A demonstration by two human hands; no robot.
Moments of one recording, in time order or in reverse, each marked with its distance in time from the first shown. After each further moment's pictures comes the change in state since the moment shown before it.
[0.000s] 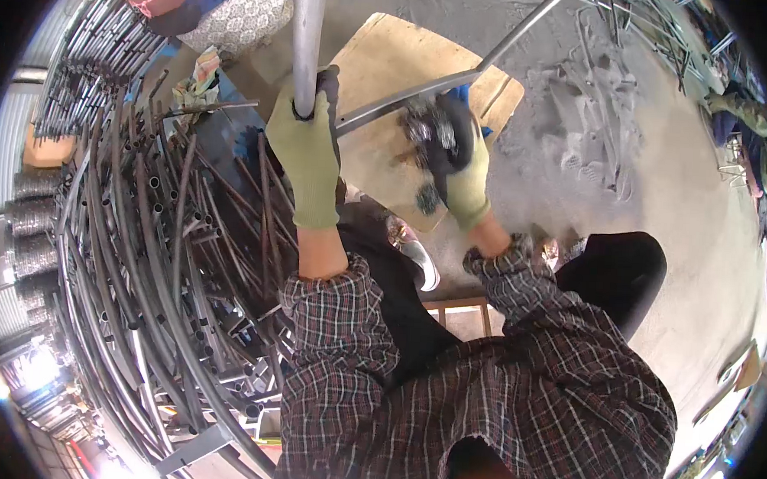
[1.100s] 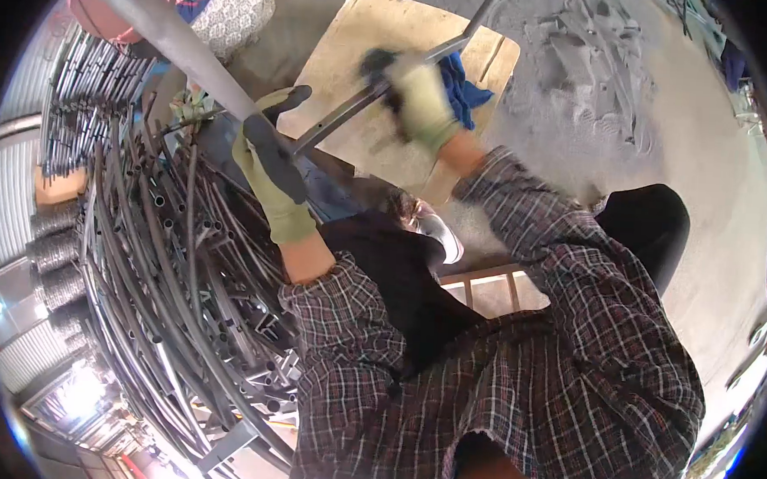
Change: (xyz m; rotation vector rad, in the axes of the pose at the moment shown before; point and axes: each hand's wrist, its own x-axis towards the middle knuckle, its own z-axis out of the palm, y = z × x) left_hand -0.018 -0.002 -0.031 -0.158 -0.122 -0.014; right_hand 0.030 0.089 0.070 -0.101 -0.210 -0.137
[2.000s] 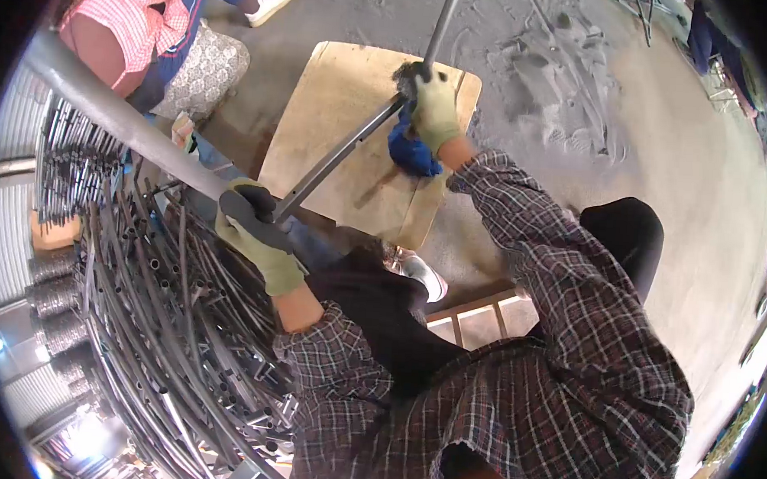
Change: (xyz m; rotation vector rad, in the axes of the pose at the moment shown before) left_hand 0.006 0.005 0.023 -0.048 0.149 0.049; right_hand 0.017 0.080 -0.053 -0.434 0.170 0.290
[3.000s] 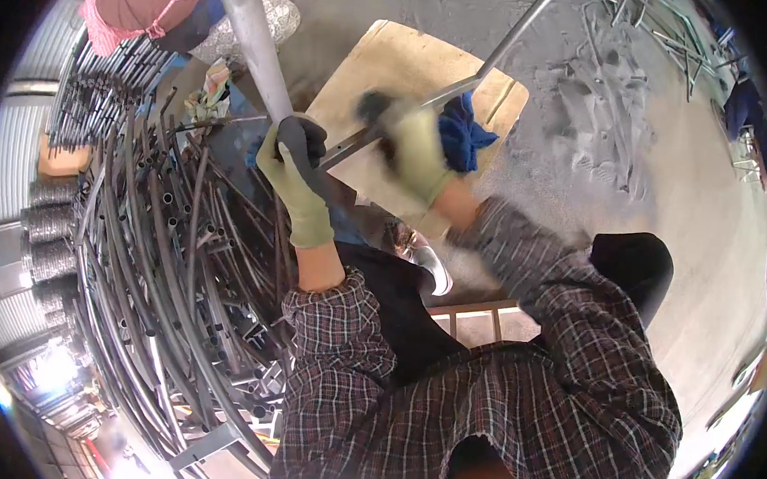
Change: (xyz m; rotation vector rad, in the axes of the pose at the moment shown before) left_hand 0.007 -0.005 -0.002 -0.127 -0.048 -0.004; right_hand -0.045 -0.132 -0.029 0.190 -0.282 -0.297
